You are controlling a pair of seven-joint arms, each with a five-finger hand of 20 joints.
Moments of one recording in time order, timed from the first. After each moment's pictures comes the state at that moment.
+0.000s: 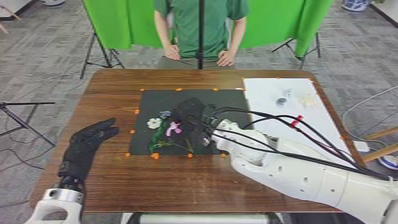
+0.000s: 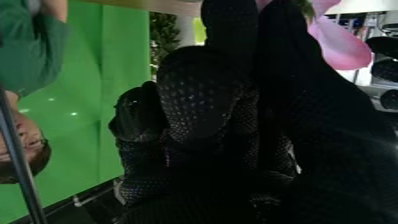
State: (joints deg) left arm 126.3 -64.7 -98.2 -116.1 61.1 2.8 13.7; right arm -46.8 -57.1 13.9 -89.5 -132.1 14.8 7.2
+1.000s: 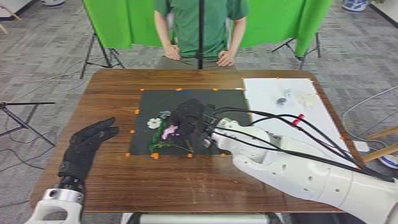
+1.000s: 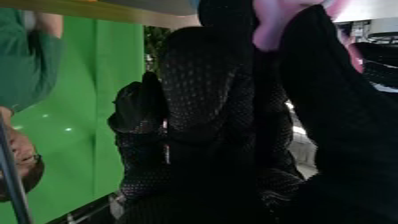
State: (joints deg) left arm 126.3 -64.7 -98.2 -116.1 61.1 2.6 13.7; right arm -47.7 -56.3 16.6 -91.8 -130.9 8.1 4.7
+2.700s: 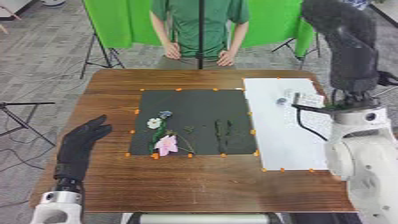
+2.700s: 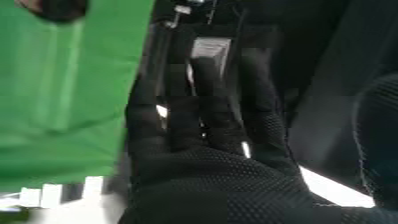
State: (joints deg) left arm 127.2 -64.9 -96.6 -117.0 56.2 9.6 18.5; right arm -98.6 -59.0 90.8 -120.6 -75.1 10.5 -24.1
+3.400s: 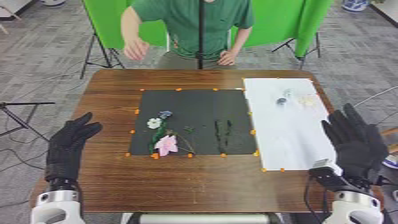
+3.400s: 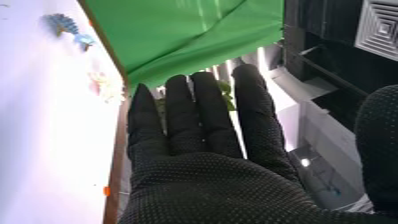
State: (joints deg) left arm 127.4 -64.4 -95.9 -118.3 51.6 16.7 20.2; right arm -127.6 -70.5 96.1 -120.4 -48.0 19.2 -26.1
